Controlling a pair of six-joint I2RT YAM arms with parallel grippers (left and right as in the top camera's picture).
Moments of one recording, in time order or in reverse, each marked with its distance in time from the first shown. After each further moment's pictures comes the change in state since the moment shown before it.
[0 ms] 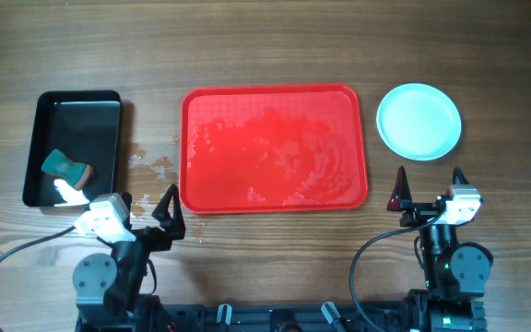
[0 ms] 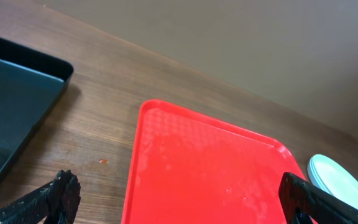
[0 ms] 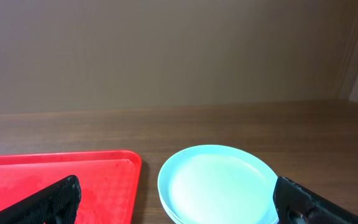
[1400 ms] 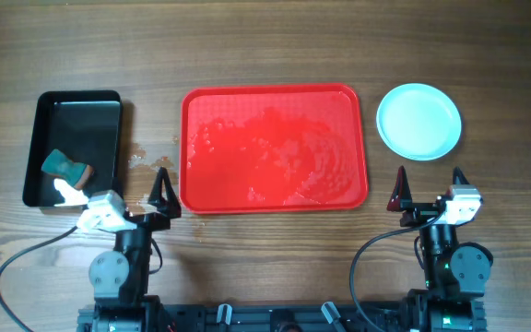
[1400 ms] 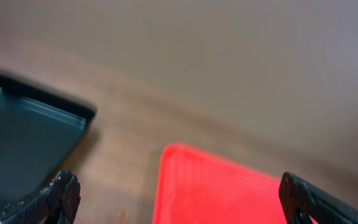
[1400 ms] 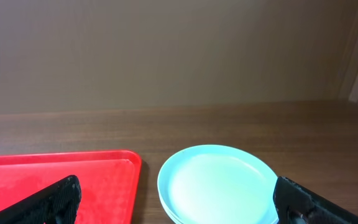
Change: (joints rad) left arm 0.009 -0.005 -0.275 0.439 -0.137 0.004; right arm -0.001 0.000 0.000 0.000 0.000 0.000
